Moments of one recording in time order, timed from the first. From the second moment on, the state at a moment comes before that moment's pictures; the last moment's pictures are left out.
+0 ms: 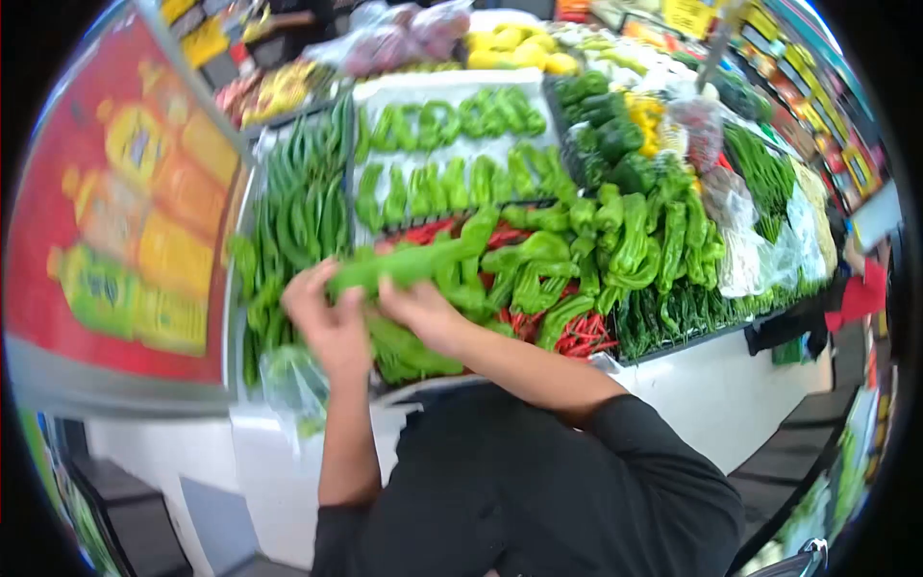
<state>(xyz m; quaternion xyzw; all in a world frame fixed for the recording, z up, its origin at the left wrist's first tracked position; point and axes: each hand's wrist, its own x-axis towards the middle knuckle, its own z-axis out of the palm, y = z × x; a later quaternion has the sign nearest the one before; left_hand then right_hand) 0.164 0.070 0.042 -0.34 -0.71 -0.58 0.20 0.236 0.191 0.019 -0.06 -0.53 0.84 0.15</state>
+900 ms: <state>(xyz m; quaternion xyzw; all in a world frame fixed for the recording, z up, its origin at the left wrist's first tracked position) 0.292 -0.177 -0.133 0.02 -0.94 -0.33 0.06 0.237 0.248 0.010 0.03 -0.57 0.82 0.08</state>
